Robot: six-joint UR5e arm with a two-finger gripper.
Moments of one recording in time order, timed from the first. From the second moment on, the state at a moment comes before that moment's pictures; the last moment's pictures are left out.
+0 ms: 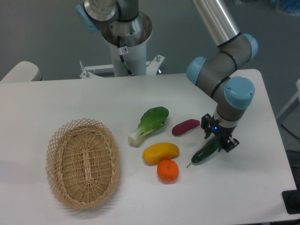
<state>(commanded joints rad) 2.69 -2.09 -1.56 -0.95 1.52 1.51</state>
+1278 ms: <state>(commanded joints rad) 2.66 -1.98 -1.31 -1.22 1.50 1.76</state>
